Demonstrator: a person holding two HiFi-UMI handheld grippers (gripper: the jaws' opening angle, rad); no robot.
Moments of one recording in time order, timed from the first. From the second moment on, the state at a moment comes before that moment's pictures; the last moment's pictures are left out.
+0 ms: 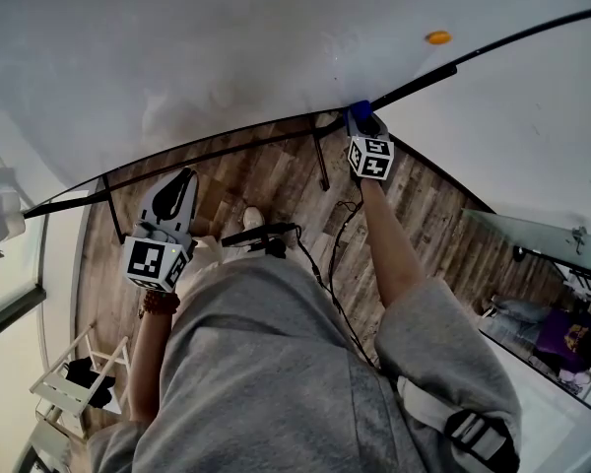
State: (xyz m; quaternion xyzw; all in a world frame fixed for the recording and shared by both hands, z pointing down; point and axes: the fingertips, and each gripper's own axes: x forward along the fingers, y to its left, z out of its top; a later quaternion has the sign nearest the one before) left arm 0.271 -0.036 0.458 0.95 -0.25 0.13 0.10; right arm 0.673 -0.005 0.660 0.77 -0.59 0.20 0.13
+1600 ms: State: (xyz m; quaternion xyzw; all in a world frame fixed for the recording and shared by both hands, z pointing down) left arm 0.250 -0.037 0.469 0.95 -0.24 0.14 0.10; right arm 0.603 -0.024 0.664 0.74 -0.62 0.22 0.10
